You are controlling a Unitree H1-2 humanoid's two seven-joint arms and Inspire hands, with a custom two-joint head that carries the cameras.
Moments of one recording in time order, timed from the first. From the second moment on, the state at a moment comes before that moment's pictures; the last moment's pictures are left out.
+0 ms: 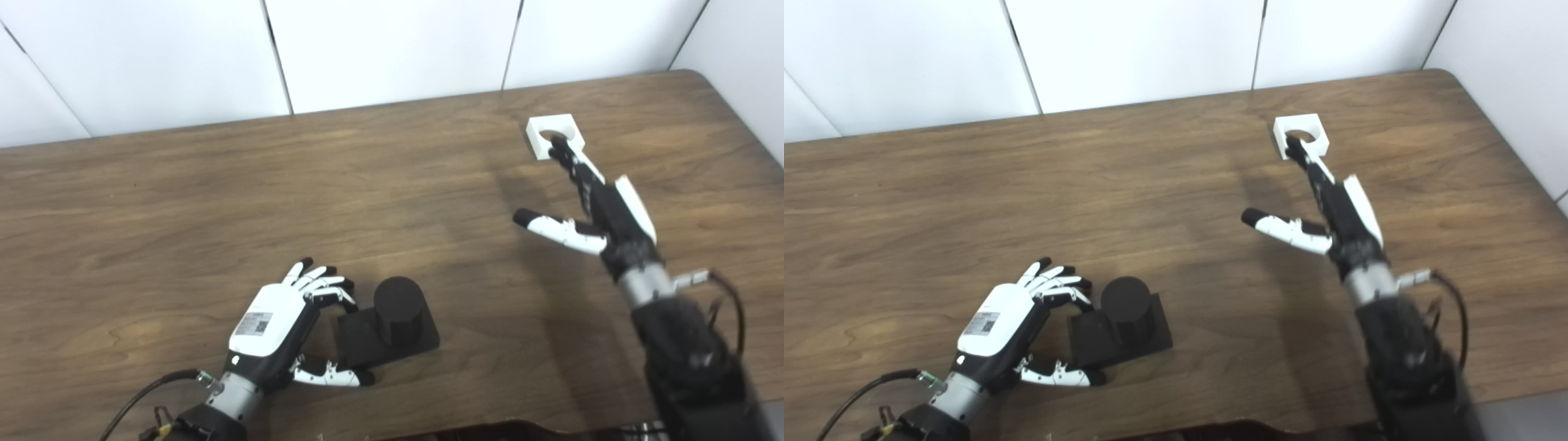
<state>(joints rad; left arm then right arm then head) 0.10 0.34 -0.44 -0.29 0.79 -0.05 -0.16 0.08 -0.36 -0.03 -0.52 -0.25 0.43 0.06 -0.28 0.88</state>
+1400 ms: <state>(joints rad) 0.12 0.34 -0.43 -0.31 0.81 -0.05 -0.16 -0.64 -0.71 0.36 0.26 -0.82 0.31 0.53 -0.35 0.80</state>
